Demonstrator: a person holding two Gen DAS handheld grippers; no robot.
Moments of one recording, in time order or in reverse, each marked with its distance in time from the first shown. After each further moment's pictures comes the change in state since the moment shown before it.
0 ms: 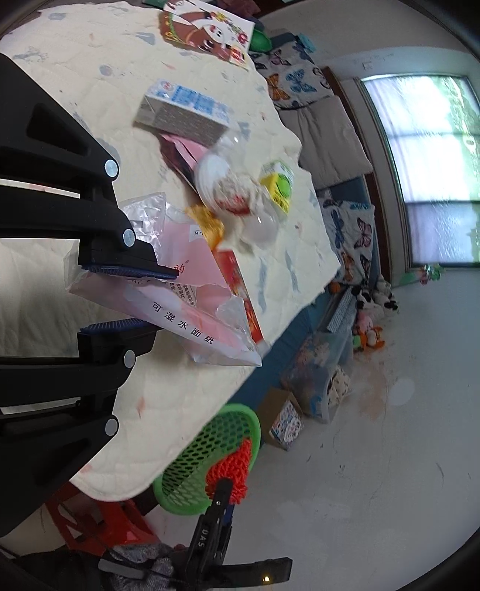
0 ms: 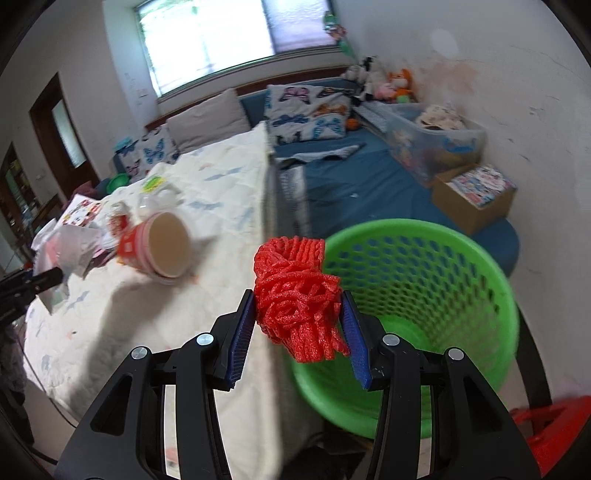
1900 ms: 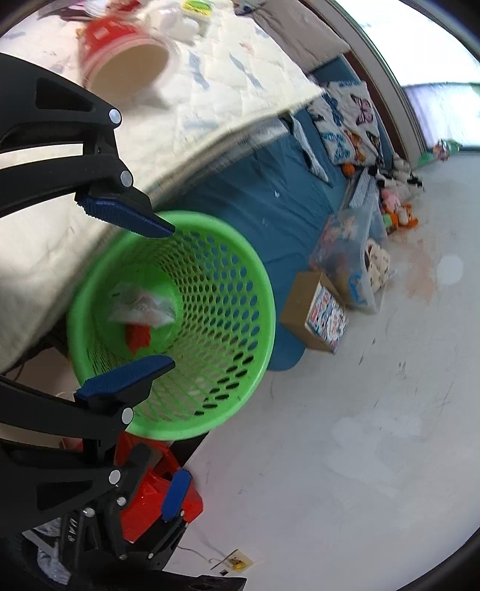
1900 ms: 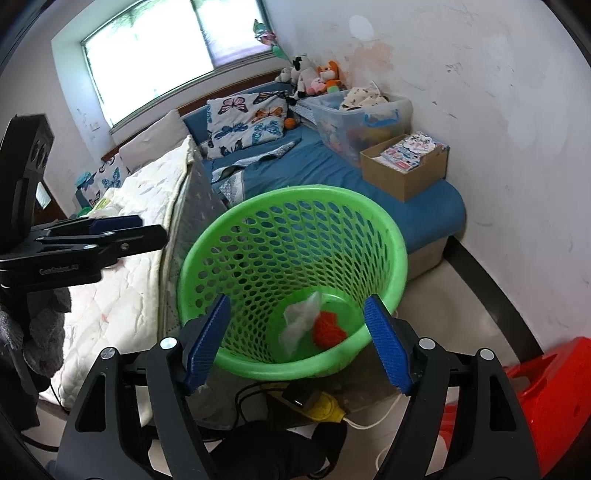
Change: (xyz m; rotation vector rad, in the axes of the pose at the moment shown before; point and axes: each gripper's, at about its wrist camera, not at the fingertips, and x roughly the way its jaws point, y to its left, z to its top) left arm 0.118 -0.209 0.068 0.206 0.146 -0.250; right arm -0.046 -0.102 -0.055 0.162 -0.028 -0.093
